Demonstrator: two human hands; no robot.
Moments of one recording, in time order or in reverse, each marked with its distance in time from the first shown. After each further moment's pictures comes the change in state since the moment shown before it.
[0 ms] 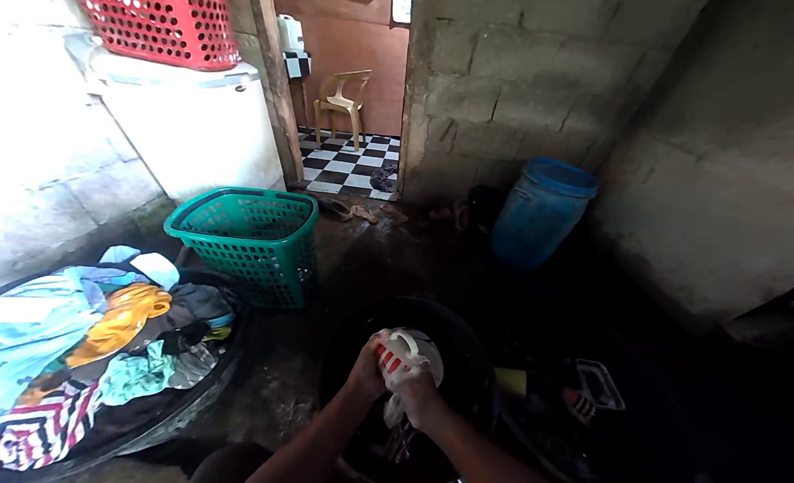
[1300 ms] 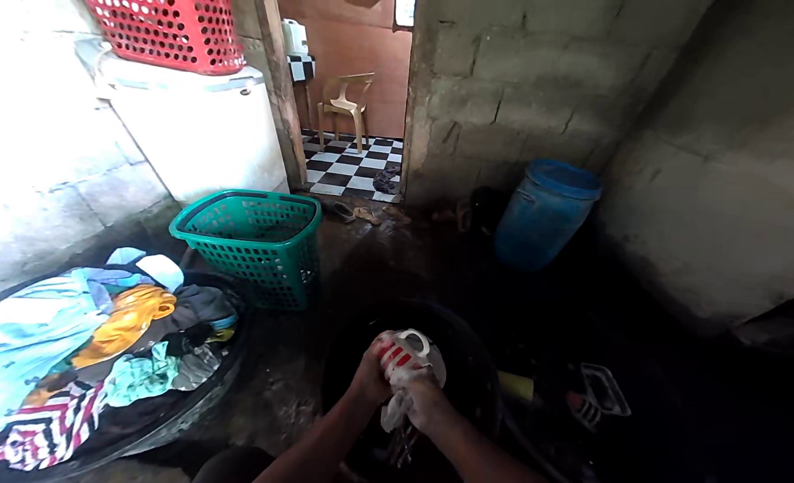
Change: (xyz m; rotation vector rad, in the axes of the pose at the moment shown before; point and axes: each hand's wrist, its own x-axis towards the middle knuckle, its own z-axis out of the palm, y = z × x) left_hand -0.005 -0.003 0.004 0.008 0.025 0.056; right_hand -0.002 -0.012 0.003 0.255 0.017 0.148
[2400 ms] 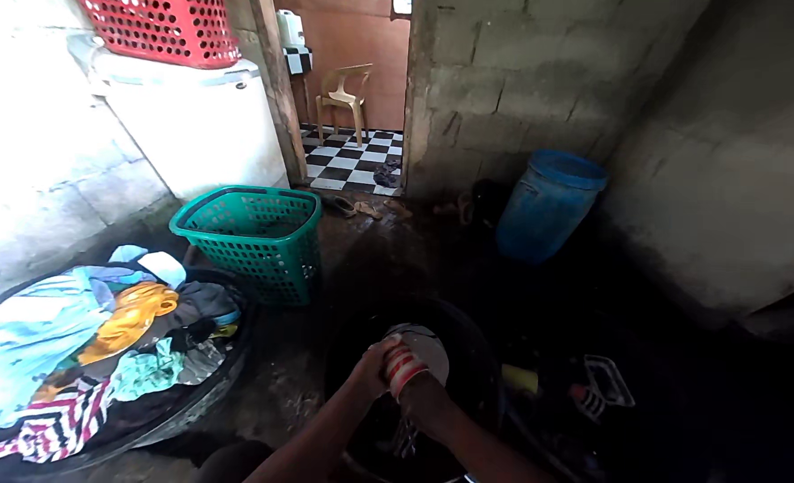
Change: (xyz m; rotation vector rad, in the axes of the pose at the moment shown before) left_hand 0.004 0.009 -0.001 0.234 0.272 -0.334; right_hand 0.010 0.027 -0.047 -1.664 -0.402 -0.715
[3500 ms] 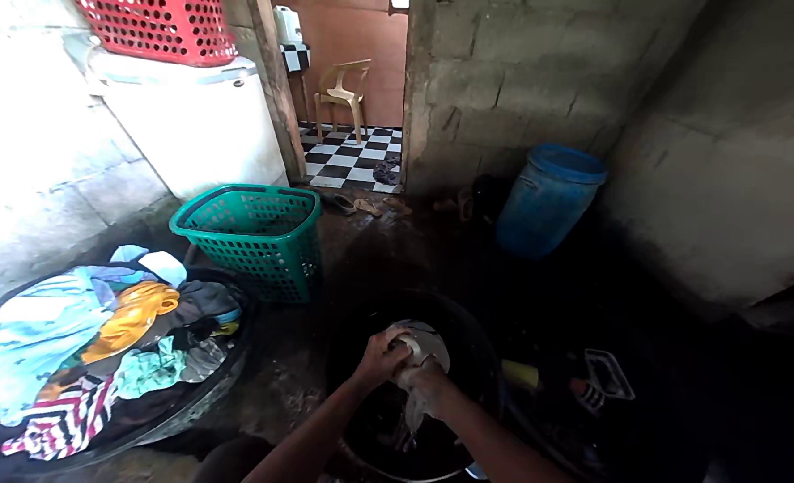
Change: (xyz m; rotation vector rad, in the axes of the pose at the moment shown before) left_hand 0.007 -0.002 -0.016 0.763 -0.260 0.861; right_hand 0.018 -0.007 -0.023 1.339 0.192 0.611
